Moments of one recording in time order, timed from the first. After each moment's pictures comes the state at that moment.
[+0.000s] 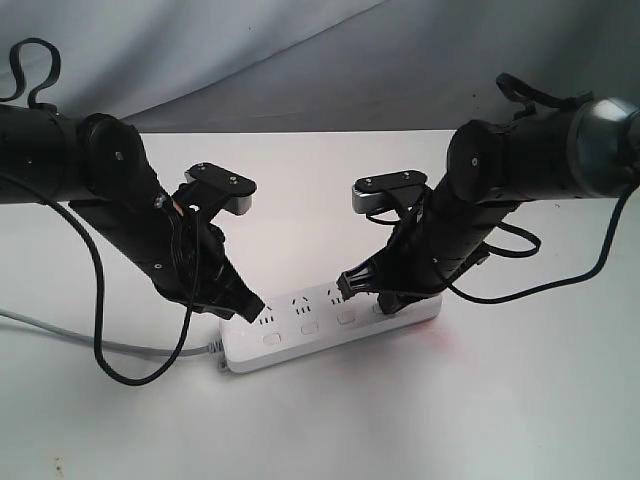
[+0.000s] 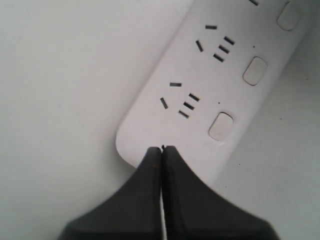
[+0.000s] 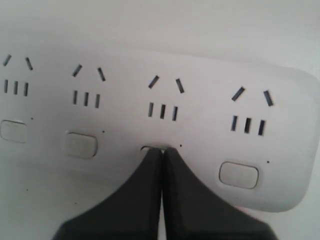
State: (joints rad) left arm -0.48 1.84 -1.10 -0.34 0.70 0.43; right arm 0.61 1.95 -1.18 0.28 0.65 -0.16
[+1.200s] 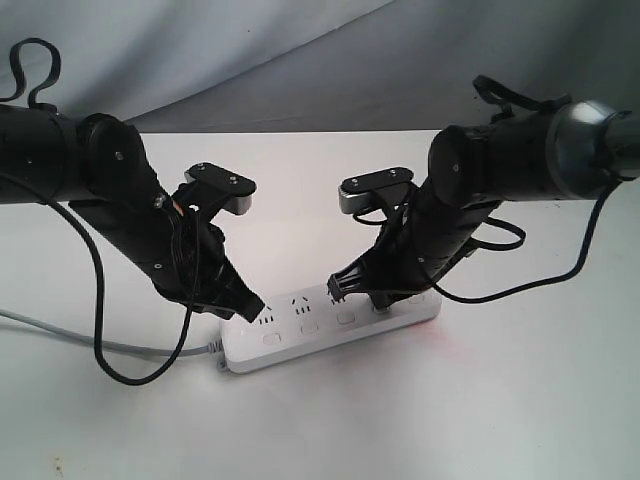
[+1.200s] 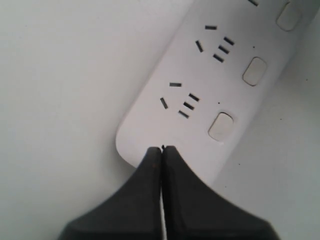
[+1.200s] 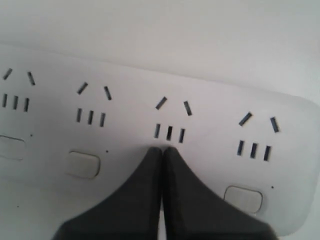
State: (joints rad) left arm -0.48 1.84 -1.10 -0.34 0.70 0.43; right arm 0.66 1.99 -1.21 0.17 0.64 -0.08
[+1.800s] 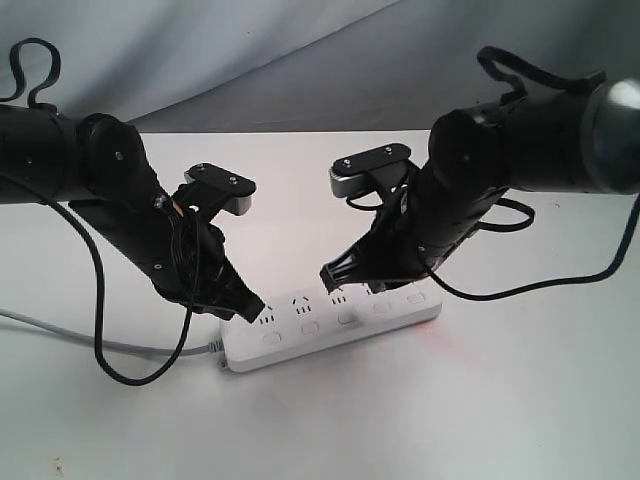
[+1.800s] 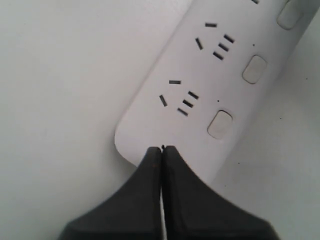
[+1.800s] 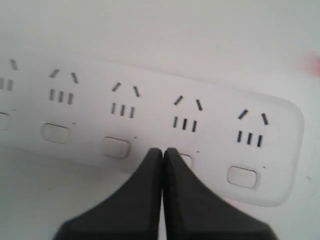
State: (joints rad) left arm -0.48 1.84 -1.10 -0.34 0.70 0.42; right arm 0.70 1.86 -1.19 0.10 0.63 -0.02
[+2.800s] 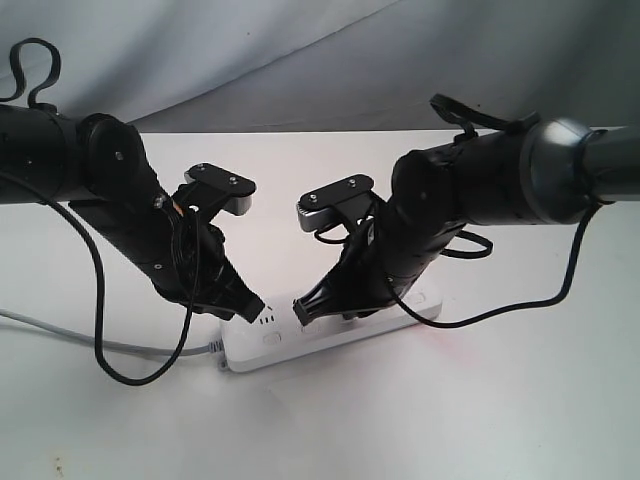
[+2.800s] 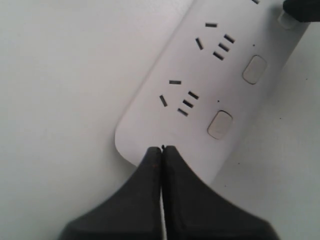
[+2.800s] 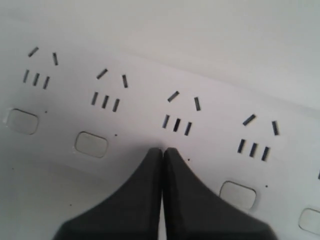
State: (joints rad) left arm -0.48 1.84 -1.10 -0.34 0.70 0.42; right arm 0.76 1.95 -1.18 0.16 0.55 -0.09
